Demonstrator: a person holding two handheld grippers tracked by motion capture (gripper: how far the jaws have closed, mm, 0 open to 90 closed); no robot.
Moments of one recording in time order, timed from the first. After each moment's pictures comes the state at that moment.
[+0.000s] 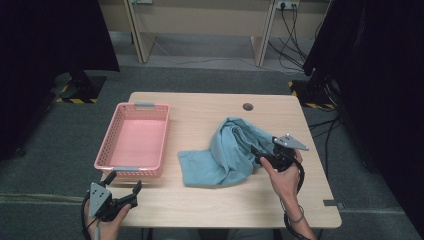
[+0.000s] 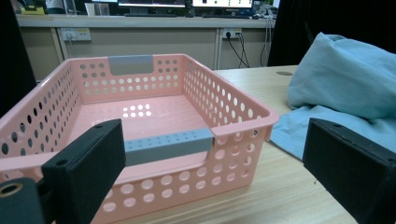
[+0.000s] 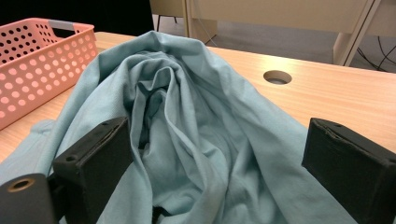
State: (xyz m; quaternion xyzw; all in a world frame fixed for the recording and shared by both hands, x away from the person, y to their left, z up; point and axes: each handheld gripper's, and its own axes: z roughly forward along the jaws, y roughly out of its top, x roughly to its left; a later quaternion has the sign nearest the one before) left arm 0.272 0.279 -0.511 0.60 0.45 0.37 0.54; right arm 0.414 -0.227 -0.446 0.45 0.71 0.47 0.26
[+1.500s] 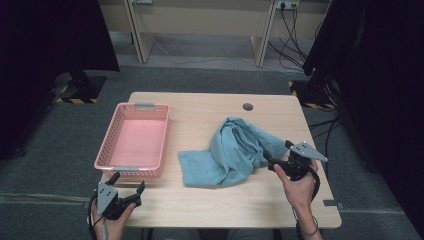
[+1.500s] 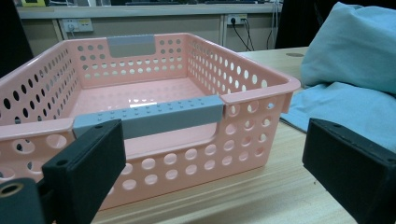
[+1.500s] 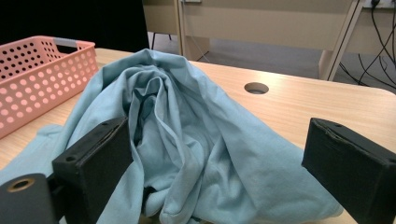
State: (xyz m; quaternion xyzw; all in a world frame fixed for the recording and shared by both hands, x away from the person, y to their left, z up) left arm 0.284 0.277 -0.531 0.62 0.46 0.37 0.52; right arm 0.381 -0.257 -0.433 0.45 0.69 0.49 0.29
